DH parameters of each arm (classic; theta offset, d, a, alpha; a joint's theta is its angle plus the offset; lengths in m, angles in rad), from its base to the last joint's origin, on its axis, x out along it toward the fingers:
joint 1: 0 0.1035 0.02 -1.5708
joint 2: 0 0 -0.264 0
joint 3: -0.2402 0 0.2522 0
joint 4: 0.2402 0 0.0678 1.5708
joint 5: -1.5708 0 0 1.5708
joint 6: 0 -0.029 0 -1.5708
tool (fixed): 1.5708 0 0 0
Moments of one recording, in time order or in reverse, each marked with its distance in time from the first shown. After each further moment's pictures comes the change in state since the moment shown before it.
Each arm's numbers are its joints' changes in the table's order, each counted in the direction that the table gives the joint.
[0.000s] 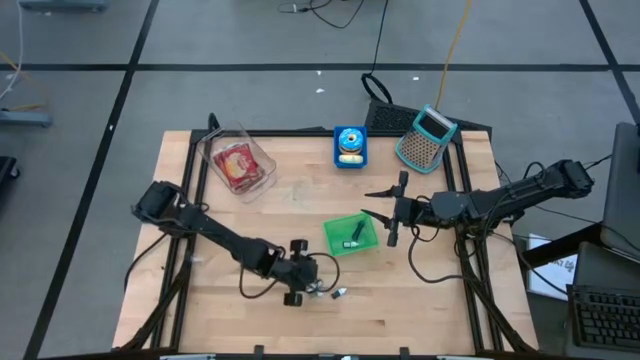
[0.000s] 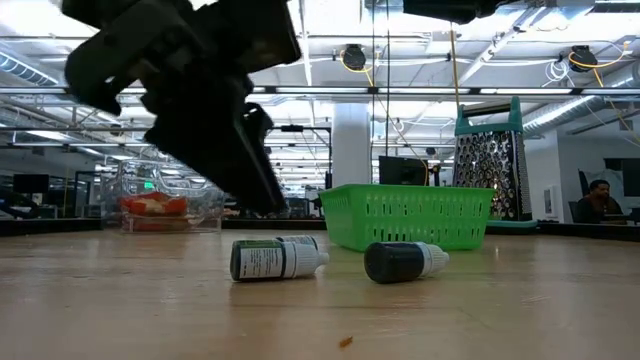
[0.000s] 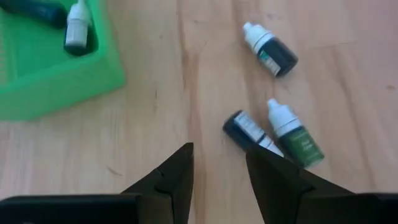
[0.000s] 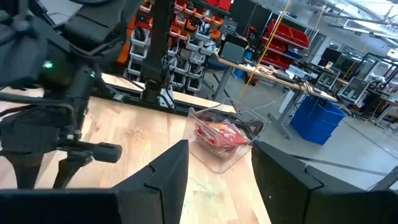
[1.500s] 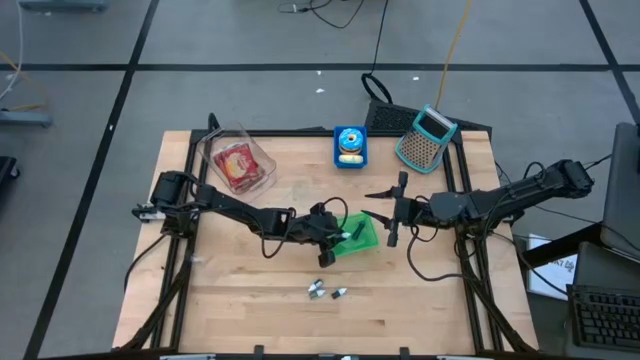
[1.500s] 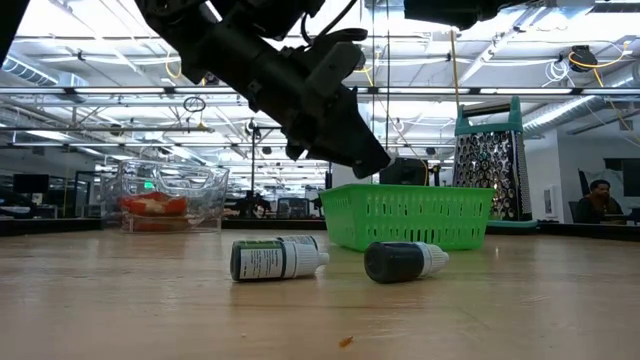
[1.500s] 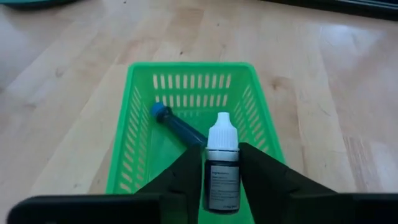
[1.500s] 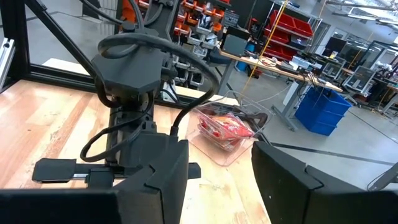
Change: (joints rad) left arm 0.278 0.045 0.000 -0.403 -0.010 0.012; right arm 0.001 0.000 0.000 0.031 0.000 -0.050
